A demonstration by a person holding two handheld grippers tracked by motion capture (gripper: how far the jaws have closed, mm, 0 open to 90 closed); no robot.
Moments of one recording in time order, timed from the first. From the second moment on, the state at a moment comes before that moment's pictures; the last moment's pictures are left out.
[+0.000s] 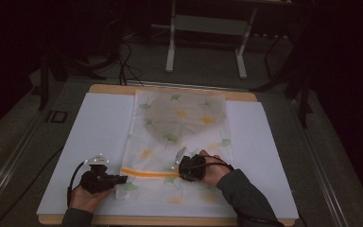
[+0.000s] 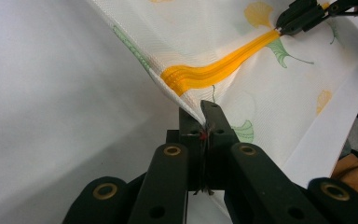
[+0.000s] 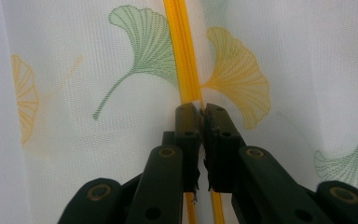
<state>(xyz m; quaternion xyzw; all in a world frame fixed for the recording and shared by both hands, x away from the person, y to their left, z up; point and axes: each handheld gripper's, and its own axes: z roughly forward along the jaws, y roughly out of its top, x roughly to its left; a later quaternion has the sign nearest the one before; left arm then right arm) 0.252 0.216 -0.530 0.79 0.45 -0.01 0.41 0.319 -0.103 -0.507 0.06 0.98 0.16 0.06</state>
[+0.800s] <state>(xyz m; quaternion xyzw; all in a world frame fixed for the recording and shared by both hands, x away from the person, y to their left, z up) 0.252 0.216 -0.530 0.79 0.45 -0.01 0.41 0.319 -0.129 -0.508 0.09 0.98 0.17 0.05</state>
